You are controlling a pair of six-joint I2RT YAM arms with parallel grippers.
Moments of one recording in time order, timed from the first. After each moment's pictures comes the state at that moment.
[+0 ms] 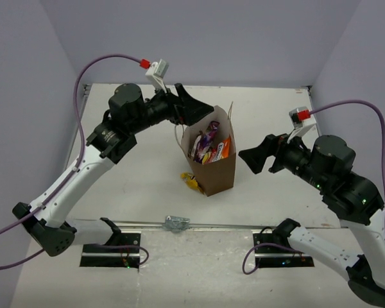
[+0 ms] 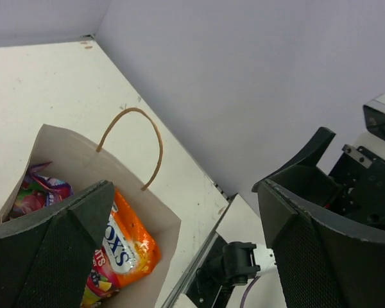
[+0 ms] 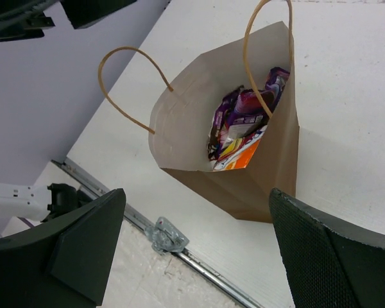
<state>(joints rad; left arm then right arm) -0.66 1.27 1.47 -0.19 0.32 -0.67 0.65 0.79 1.37 -0.85 -0.02 0.43</state>
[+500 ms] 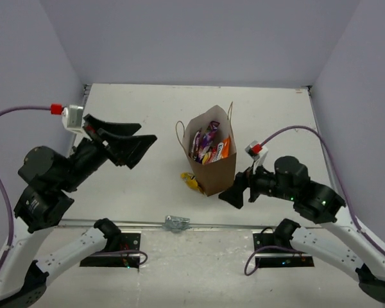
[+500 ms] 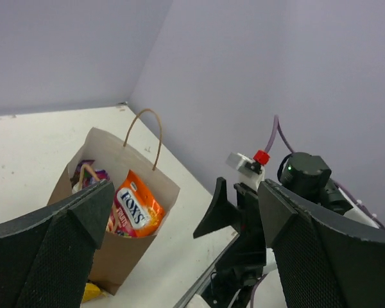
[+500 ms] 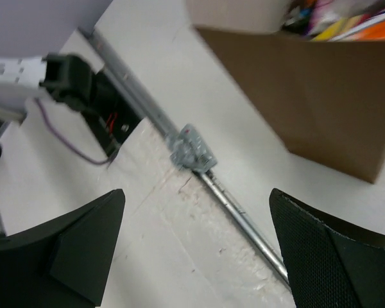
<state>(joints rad) -0.66 0.77 1.34 -0.39 0.16 -0.57 0.74 0.66 0.94 -0.72 -0.26 0.42</state>
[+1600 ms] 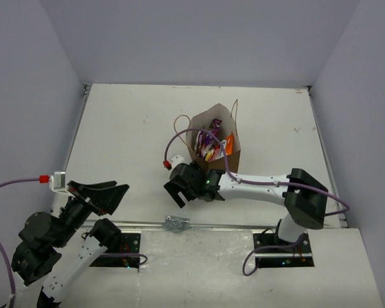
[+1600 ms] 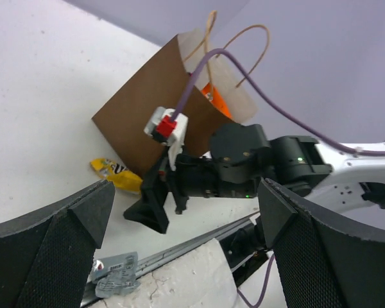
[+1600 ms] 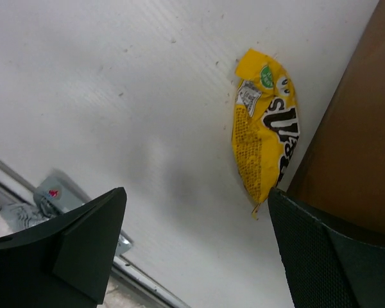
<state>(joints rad) -0.65 0.02 0.81 -0.78 -0.10 -0.79 1.19 1.64 1.10 -0.44 0.30 0.35</state>
